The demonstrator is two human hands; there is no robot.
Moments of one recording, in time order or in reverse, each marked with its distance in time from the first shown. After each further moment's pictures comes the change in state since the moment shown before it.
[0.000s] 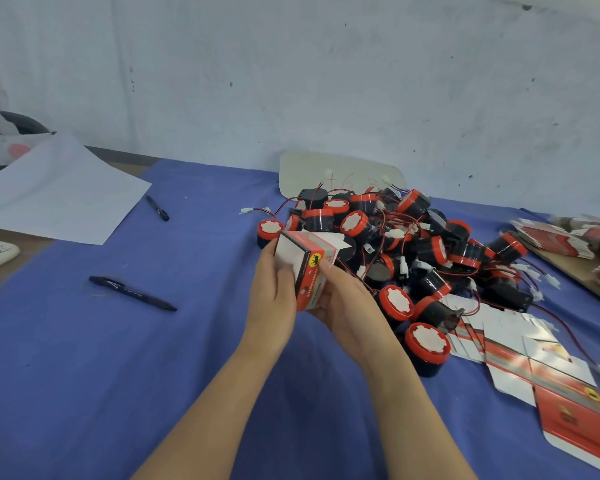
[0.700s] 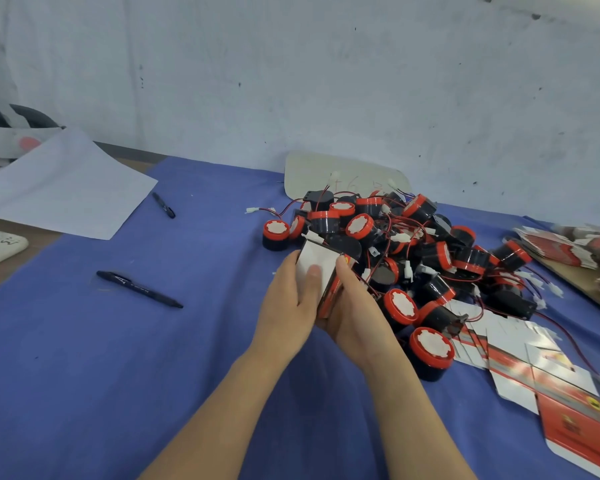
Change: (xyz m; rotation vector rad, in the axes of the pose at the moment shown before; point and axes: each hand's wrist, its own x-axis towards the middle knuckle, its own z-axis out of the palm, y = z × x) left_hand -0.003 -0.006 0.003 0.245 -0.097 0.020; right_hand 0.003 0.007 -0.002 0.157 -0.059 0.066
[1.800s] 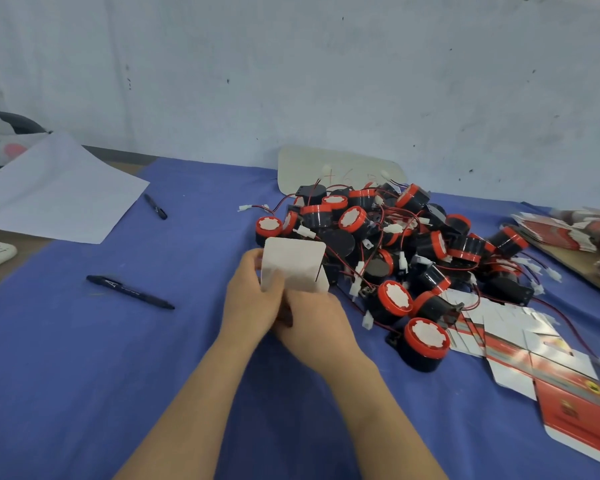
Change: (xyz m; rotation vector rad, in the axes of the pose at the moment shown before) left_hand 0.019 -0.021 -0.020 0.075 0.132 -0.119; right_hand -0.003 0.019 0.023 -1.624 0.102 -0.264
